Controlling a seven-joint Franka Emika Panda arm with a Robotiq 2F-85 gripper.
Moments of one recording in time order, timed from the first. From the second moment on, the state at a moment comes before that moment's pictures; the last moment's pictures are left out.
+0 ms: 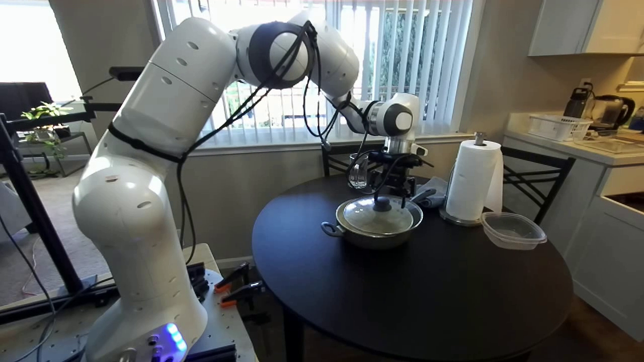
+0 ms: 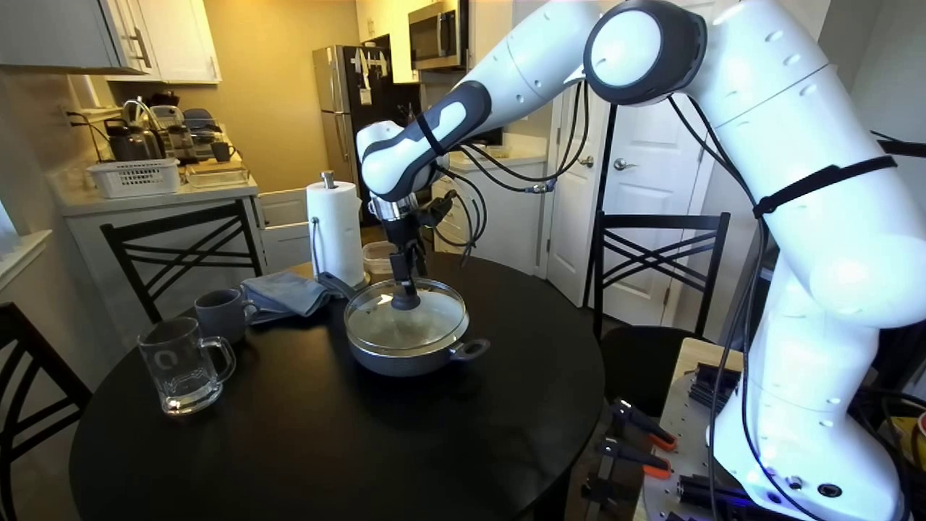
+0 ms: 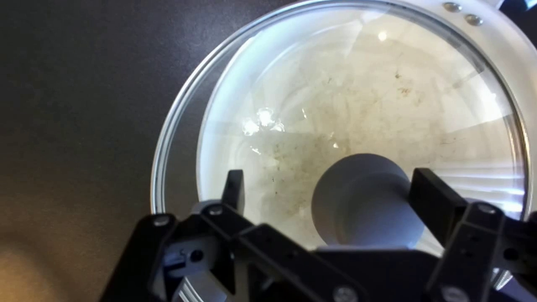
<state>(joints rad) 0.00 0.66 0.05 -1.51 -0.12 1.99 -0.30</state>
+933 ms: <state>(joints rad) 0.15 0.65 0.10 -1.47 -0.17 1.94 -0.28</state>
